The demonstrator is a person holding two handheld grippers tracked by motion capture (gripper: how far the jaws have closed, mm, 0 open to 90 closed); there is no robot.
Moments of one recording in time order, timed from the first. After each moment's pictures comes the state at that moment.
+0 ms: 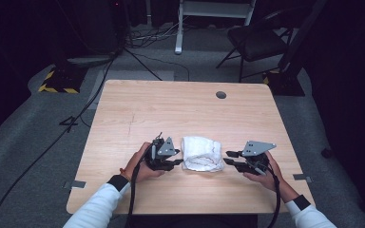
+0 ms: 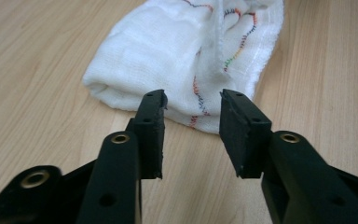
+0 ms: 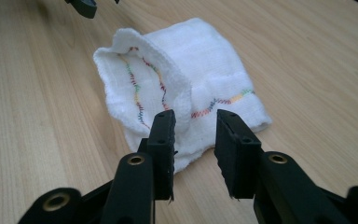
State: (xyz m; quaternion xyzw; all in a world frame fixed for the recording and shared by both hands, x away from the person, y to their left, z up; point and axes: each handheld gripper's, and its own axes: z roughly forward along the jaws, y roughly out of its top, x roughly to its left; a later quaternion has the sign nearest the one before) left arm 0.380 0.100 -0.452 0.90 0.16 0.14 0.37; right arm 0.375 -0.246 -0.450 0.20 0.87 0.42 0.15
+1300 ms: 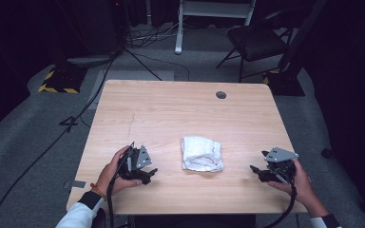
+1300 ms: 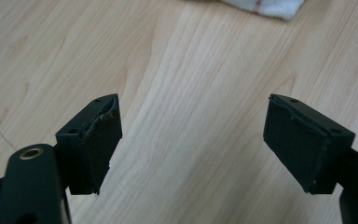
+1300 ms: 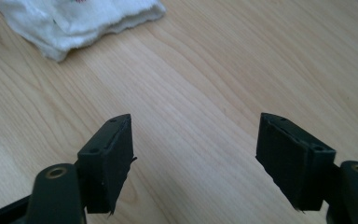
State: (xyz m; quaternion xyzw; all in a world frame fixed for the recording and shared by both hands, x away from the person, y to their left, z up) left arm 0.339 0.167 -0.462 0.90 0.25 0.22 0.29; right arm 0.351 -0.315 -0.455 0.30 0.87 0.30 0.25
